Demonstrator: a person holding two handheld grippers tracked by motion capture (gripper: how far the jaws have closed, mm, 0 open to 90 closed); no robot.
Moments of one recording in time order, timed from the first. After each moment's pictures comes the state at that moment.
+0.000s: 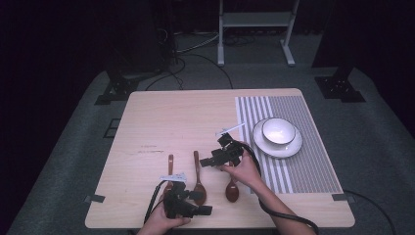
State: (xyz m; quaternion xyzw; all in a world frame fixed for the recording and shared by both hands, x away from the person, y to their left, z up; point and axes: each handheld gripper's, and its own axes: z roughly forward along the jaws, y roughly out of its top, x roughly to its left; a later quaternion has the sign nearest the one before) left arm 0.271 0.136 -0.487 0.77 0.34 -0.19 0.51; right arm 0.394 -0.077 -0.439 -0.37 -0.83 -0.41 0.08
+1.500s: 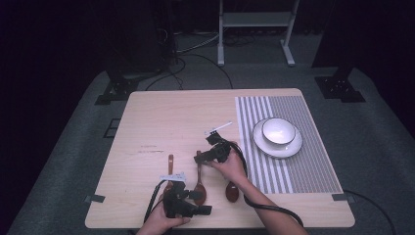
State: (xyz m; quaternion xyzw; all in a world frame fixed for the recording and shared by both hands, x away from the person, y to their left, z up) left arm 0.272 0.137 -0.487 0.77 0.34 -0.19 0.51; right arm 0.416 -0.046 -0.460 -0.41 -0.82 -0.39 0.10
